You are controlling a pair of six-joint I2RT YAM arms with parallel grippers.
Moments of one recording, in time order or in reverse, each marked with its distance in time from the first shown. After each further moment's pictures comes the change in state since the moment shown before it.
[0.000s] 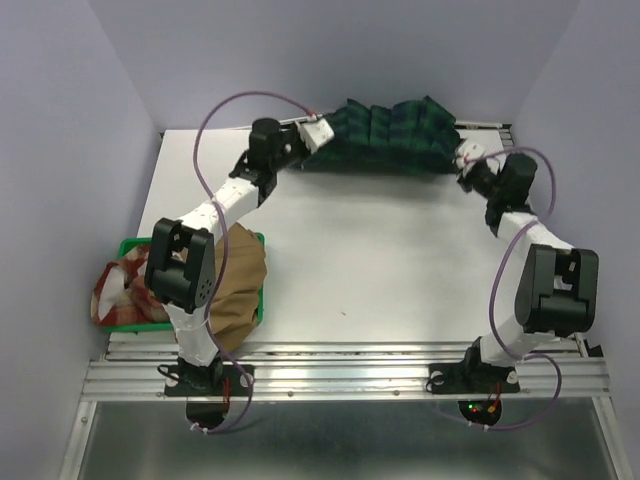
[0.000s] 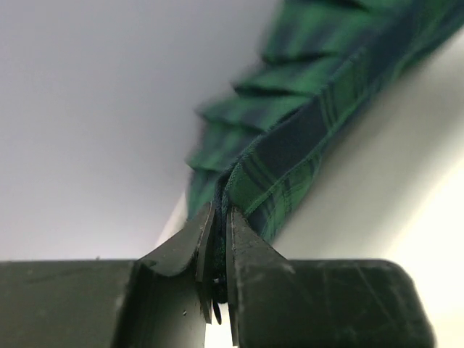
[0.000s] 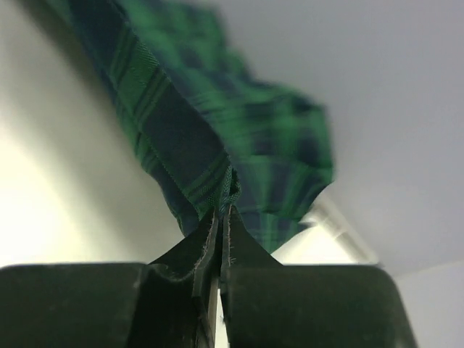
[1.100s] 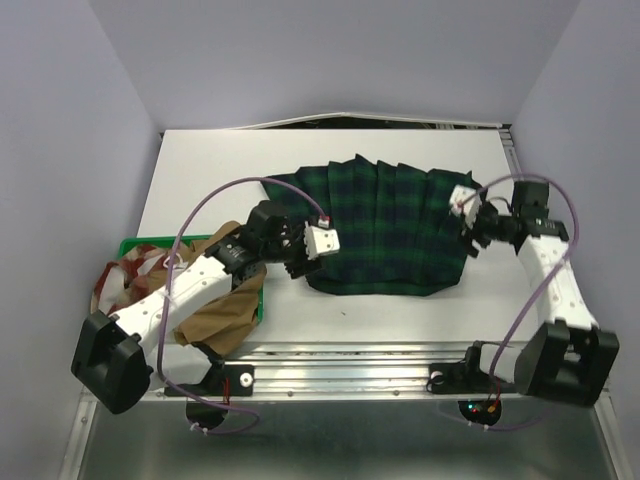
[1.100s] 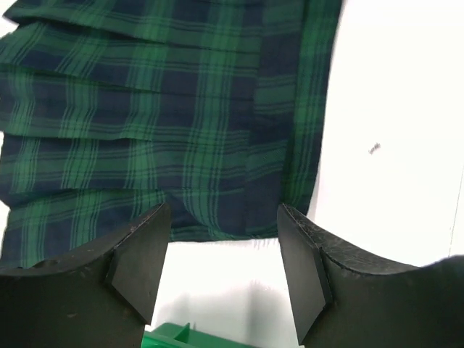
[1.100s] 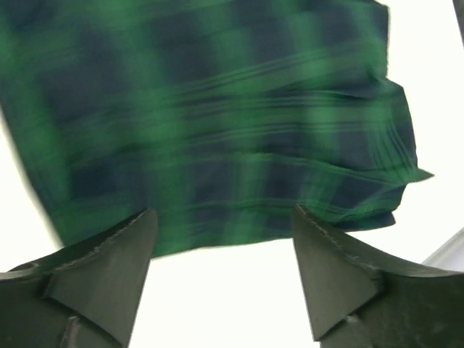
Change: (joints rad) left arm -0.303 -0.681 -0.724 -0.555 0.053 0.163; right arm -0.051 -0.550 -0.298 -1.196 -0.048 -0.743
